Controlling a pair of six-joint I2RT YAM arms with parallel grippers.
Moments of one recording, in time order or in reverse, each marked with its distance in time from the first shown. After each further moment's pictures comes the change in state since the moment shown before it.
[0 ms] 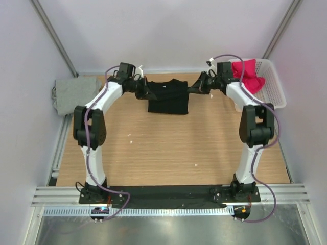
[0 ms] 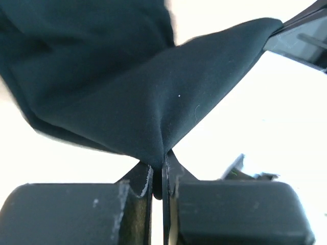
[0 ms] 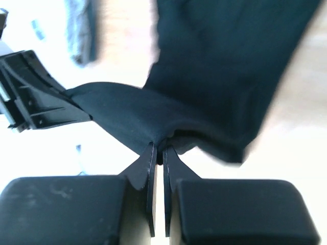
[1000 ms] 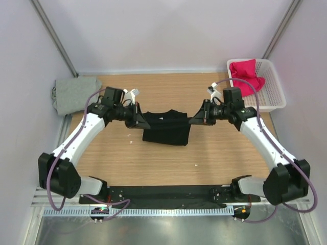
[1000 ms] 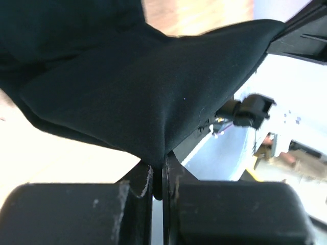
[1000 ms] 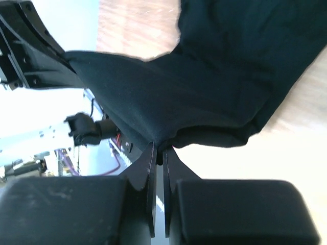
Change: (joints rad) left arm -0.077 -0.746 -0.620 -0.146 0.042 0.002; right arm 0.127 -0.815 -0.611 -0.224 -0.003 -0.006
